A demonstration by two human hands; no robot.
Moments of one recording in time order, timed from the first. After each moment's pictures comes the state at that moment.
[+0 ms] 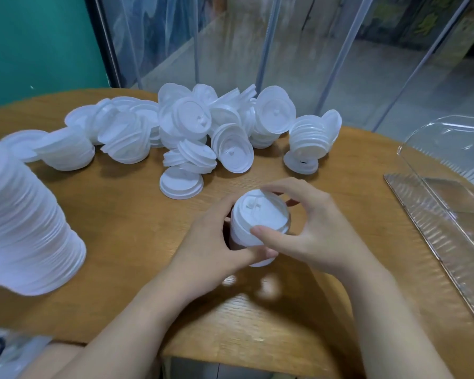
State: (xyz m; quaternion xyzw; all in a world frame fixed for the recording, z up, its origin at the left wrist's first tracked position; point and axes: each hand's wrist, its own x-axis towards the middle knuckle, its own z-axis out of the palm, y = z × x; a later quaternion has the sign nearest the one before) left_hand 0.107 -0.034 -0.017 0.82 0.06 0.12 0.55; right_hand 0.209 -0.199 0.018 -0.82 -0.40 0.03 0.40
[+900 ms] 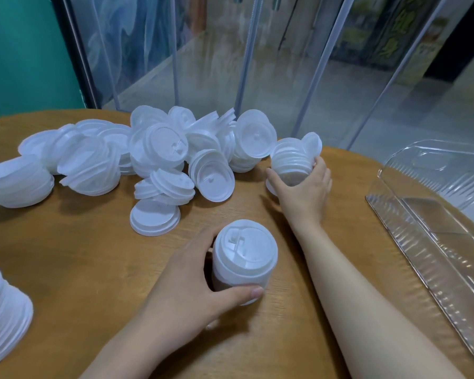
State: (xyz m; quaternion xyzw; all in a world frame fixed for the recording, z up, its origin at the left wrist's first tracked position) left_hand 0.126 -0.025 -0.028 0.83 0.04 0.12 0.54; right_hand 0.356 -0.158 -0.035 -0.88 -0.03 -0.21 0.42
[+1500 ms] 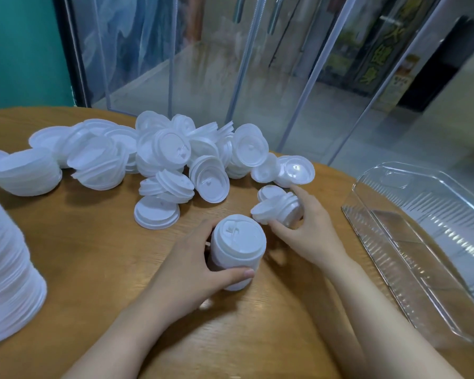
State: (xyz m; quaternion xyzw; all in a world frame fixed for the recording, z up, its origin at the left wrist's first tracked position) left_hand 0.129 -0.022 -0.030 0.81 0.03 0.14 0.56; right_hand 0.289 -0.224 0.001 -0.92 -0.24 -0.06 0.32
